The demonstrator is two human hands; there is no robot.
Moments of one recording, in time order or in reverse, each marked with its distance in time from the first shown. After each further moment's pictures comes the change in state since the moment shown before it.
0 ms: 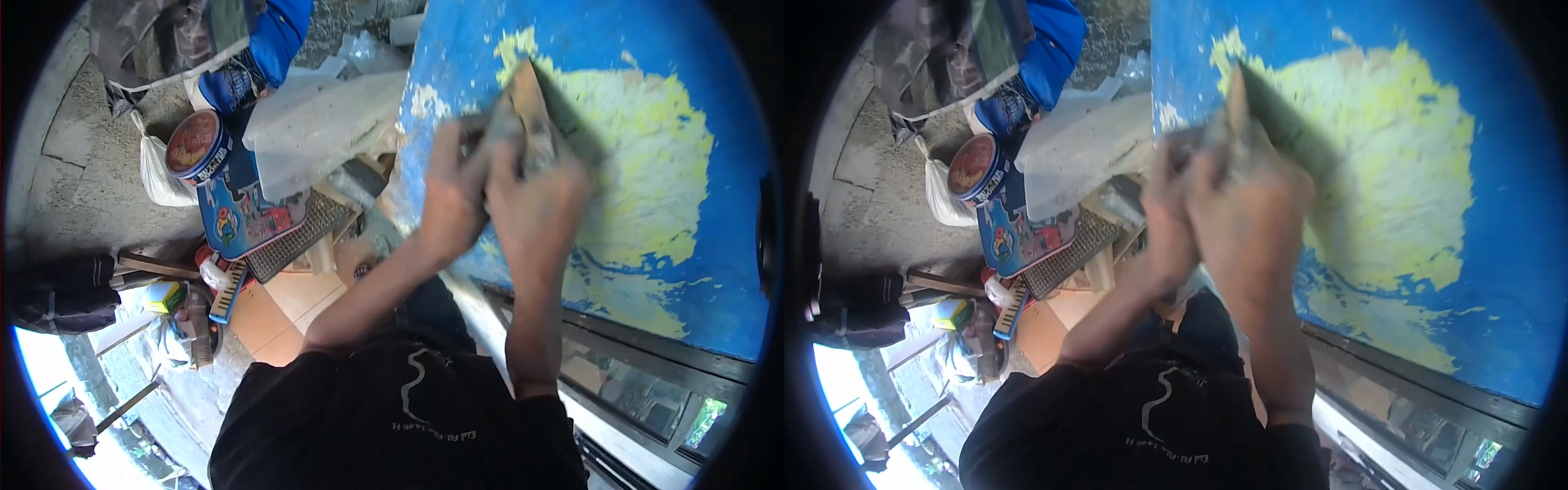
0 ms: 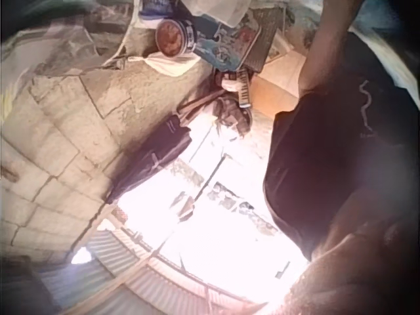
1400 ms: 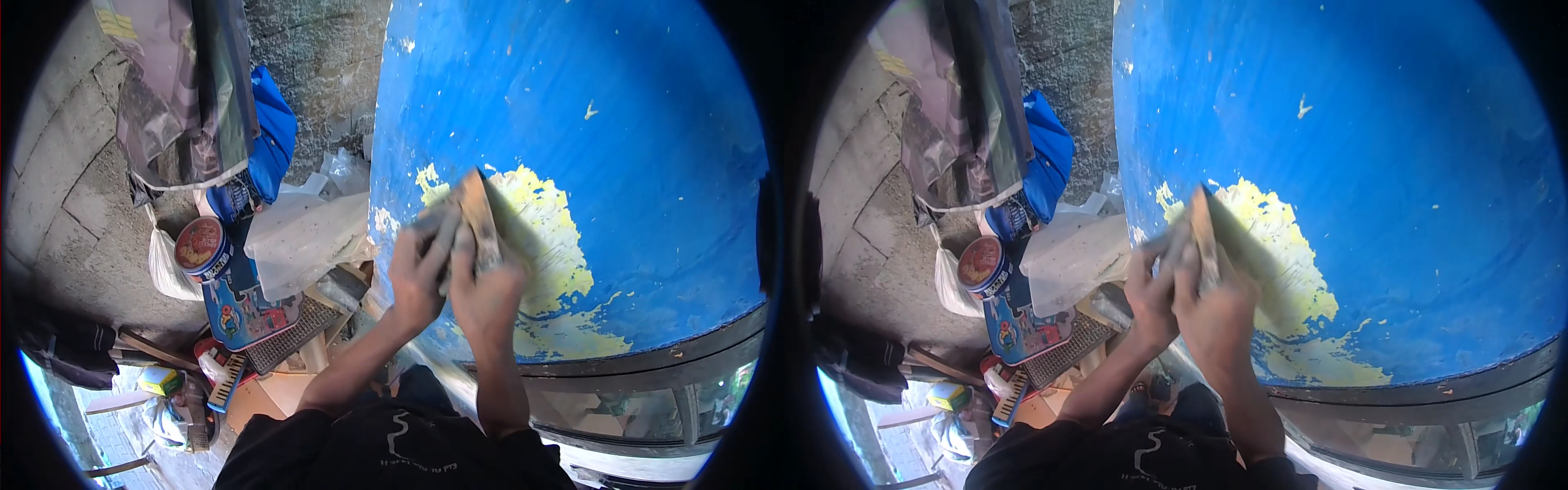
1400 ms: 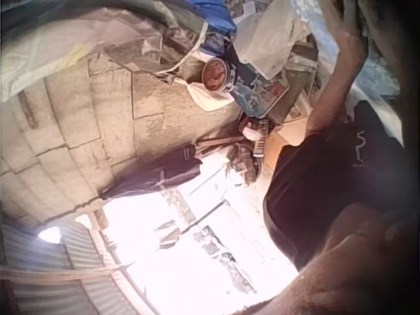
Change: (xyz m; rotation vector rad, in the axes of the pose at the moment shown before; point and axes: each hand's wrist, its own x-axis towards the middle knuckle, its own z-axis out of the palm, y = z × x) left_hand 0.025 0.035 -0.002 0.171 0.007 0.212; right_hand 0.006 -0.010 -0.044 0.183 -0.050 0.127
